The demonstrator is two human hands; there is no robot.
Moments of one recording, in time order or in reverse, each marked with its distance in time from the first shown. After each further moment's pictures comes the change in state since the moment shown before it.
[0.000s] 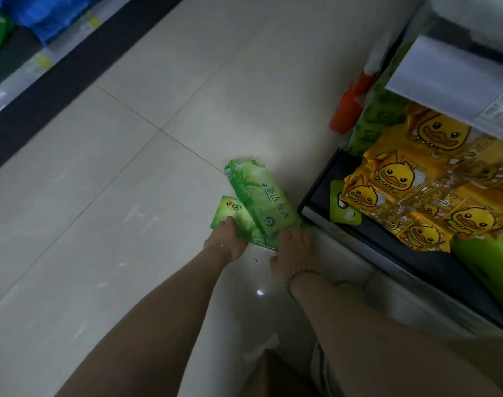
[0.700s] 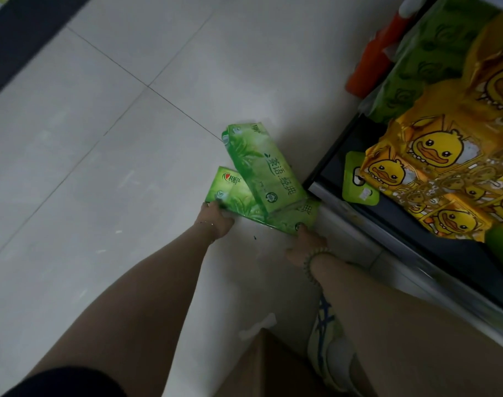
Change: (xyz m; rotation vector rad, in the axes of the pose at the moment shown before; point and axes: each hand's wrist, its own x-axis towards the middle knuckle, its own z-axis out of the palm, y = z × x) left_hand 0.048 -0.043 0.032 -0.158 -0.014 -0.124; right_hand 0.043 0.046 0.046 0.163 -0.387 0.247
